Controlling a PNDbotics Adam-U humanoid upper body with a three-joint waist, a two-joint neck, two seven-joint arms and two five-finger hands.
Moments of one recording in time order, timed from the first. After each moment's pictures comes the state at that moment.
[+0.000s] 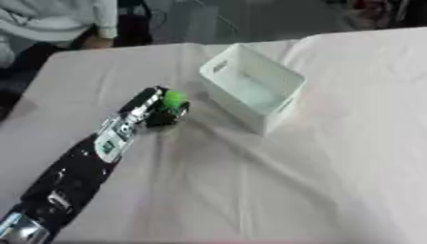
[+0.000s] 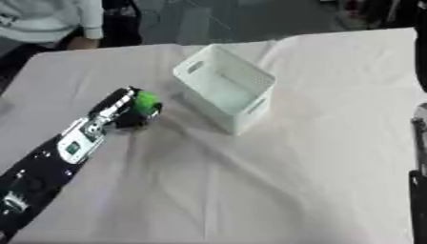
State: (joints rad) left arm -0.58 0.46 -0.21 -0.93 -0.38 -0.15 0.05; right arm -0.59 -0.23 0.09 -1.98 0.12 -0.12 0.14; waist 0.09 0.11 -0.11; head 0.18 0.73
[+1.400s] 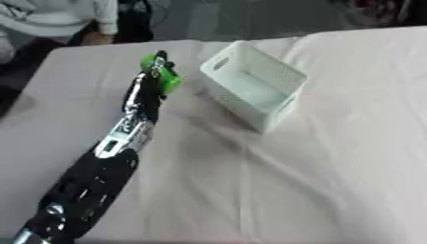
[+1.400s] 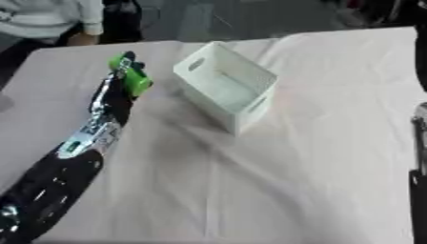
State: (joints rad) left arm -0.50 0.41 -0.19 -1.30 0.72 -0.12 0.34; right arm -0.59 -0.23 0.09 -1.98 0.12 -0.12 0.14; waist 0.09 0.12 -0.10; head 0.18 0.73
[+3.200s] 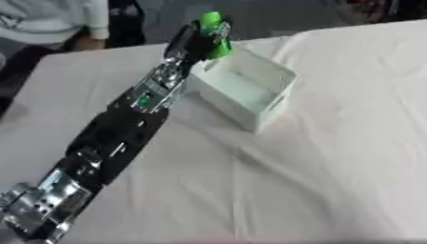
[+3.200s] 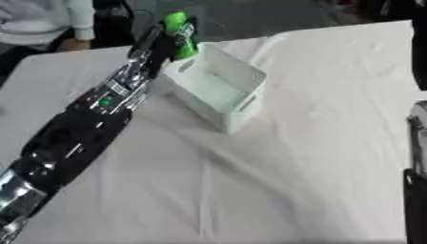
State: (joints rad) left arm -0.84 0.37 -0.31 -1.03 0.18 -0.04 0.19; right arm -0.61 -0.19 0.09 -1.98 0.13 -0.12 0.14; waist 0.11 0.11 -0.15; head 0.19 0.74
